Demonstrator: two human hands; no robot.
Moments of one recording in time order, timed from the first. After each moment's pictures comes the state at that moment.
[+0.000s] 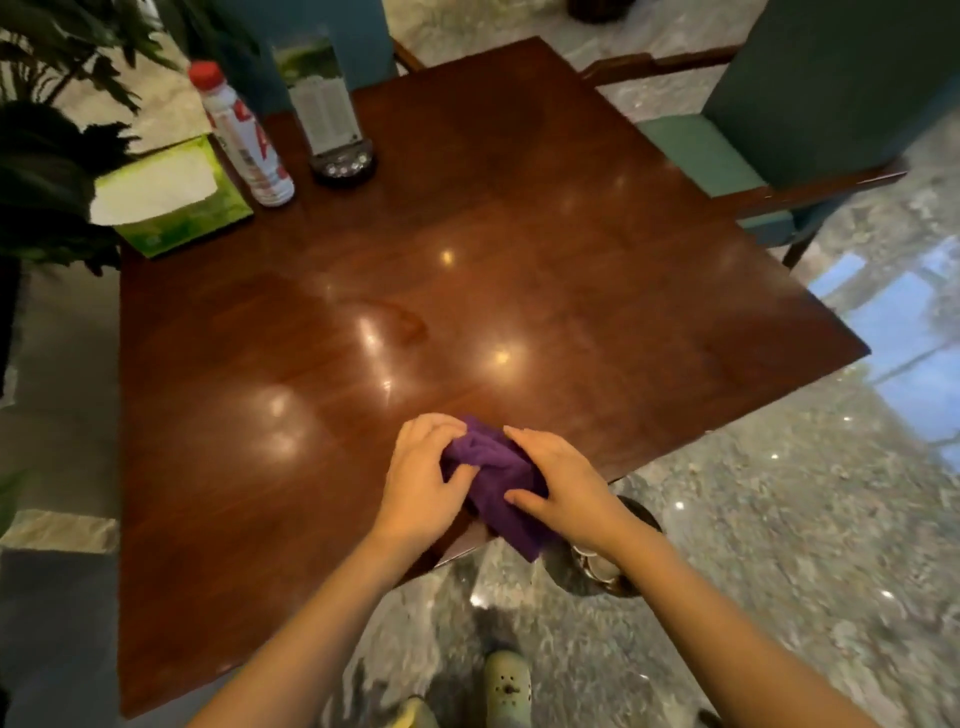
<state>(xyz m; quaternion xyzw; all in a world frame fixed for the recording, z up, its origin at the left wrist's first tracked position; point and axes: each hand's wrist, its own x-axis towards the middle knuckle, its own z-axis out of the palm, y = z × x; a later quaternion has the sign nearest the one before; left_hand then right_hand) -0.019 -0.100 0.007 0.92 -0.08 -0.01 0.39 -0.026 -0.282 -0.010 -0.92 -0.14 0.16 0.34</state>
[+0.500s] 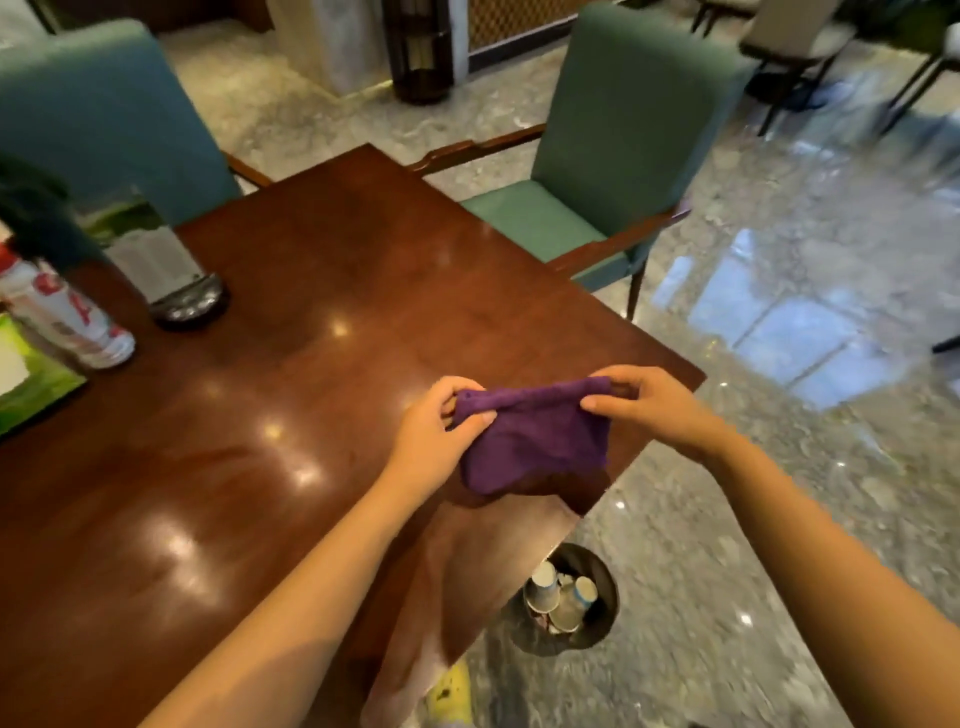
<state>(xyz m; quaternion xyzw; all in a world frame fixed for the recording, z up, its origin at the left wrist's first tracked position) 0.114 -0.215 0.076 0.78 -0.19 -0.14 0.58 0.047 -0.451 0.097 -0.82 0.10 0.06 0.56</state>
